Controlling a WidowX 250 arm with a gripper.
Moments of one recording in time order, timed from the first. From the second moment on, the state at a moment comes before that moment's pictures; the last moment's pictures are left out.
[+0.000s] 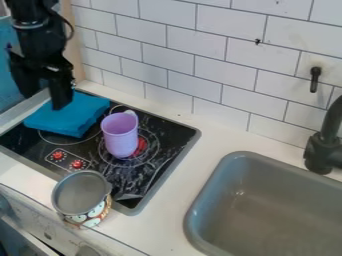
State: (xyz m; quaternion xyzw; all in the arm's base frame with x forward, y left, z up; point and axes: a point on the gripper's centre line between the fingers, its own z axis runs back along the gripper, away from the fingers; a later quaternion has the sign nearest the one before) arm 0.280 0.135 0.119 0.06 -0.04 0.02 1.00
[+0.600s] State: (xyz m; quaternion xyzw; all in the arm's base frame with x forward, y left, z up) arm 0.322 0.166 0.095 0.03 -0.06 0.05 1.00
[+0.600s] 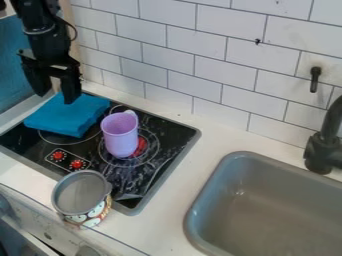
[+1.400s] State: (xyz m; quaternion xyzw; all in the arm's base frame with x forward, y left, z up) arm 0.349 0.187 0.060 0.01 -0.02 0.06 1.00
